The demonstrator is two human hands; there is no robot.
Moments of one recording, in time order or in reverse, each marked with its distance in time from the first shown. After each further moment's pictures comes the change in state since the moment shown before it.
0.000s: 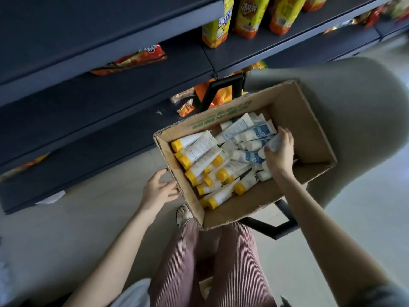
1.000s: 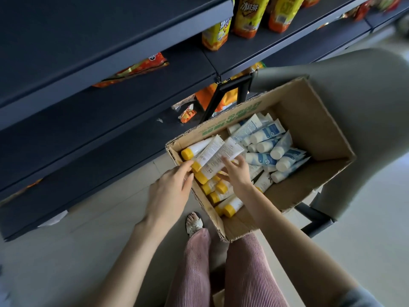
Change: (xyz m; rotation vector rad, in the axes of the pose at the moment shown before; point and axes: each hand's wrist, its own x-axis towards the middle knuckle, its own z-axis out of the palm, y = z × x) left_hand -0.010 0.050 -0.028 0.947 0.060 0.746; right_hand -0.051 -0.047 0.128 0.718 -0.262 0.449
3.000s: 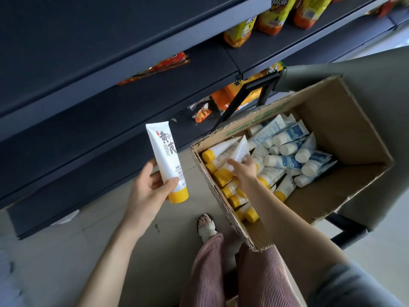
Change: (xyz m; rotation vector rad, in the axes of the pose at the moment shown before) left_hand -0.005 -0.095 -0.025 -1.010 0.023 -0.306; right_hand 0.045 0.023 0.050 -0.131 0.152 0.145
